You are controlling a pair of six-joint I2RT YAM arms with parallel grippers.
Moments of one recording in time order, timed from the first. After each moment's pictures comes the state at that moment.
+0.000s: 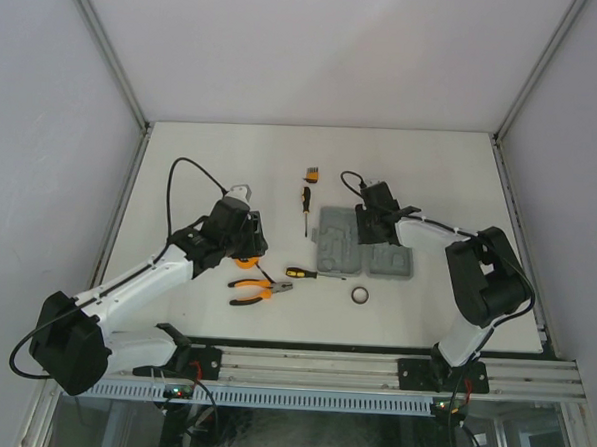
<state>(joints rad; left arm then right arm) -0.59 1.16 0.78 -0.43 -0.14 -0.60 0.47 1.72 0.99 -0.28 0.10 0.28</state>
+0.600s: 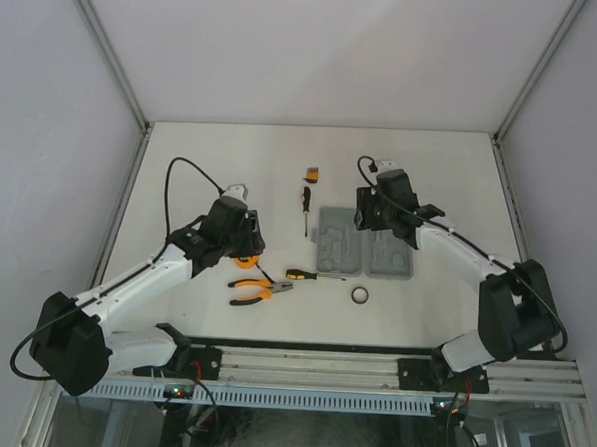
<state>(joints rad) -0.57 1.16 0.78 -0.43 -0.15 -0.60 0.45 1.54 0.99 -0.28 0.02 0.25</state>
